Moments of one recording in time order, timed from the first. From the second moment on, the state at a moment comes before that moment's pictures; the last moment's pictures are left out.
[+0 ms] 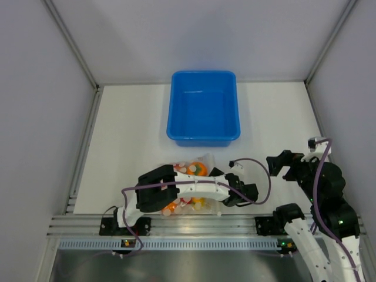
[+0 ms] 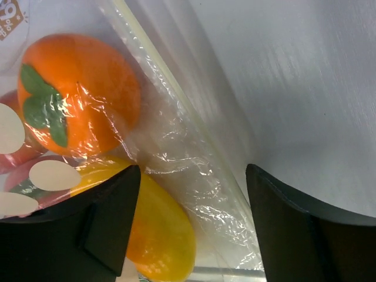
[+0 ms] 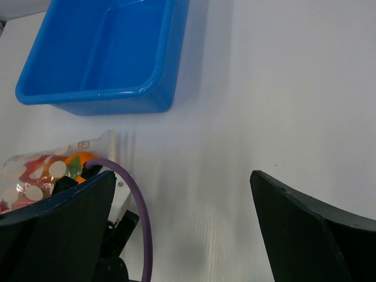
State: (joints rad) left arm -1.41 2.13 1.59 -1.06 -0.68 -0.89; right arm 0.21 0.29 0.83 -0.85 0.02 0.32
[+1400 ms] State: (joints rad) left arm -1.37 1.51 1.48 -1.07 -0.95 -1.14; right arm 0.21 0.38 0.80 -0.62 -0.50 0.33
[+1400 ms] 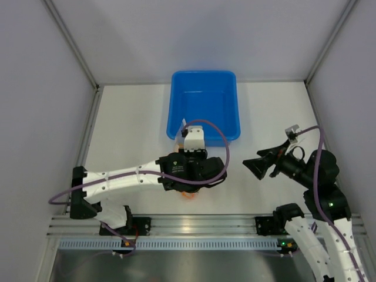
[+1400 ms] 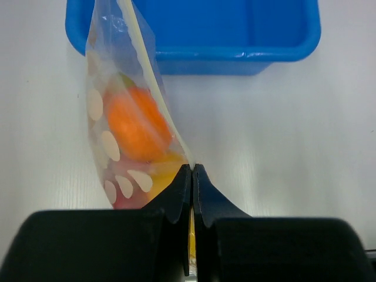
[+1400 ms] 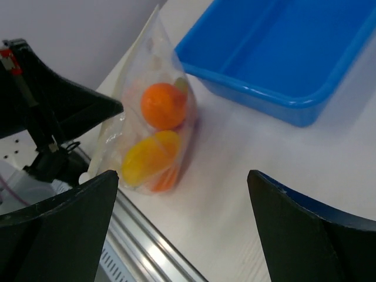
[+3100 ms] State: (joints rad) left arm -1.38 1.18 1.36 -1.08 -1.00 -1.98; right arm 1.09 0.69 0.52 0.31 -0.04 0.06
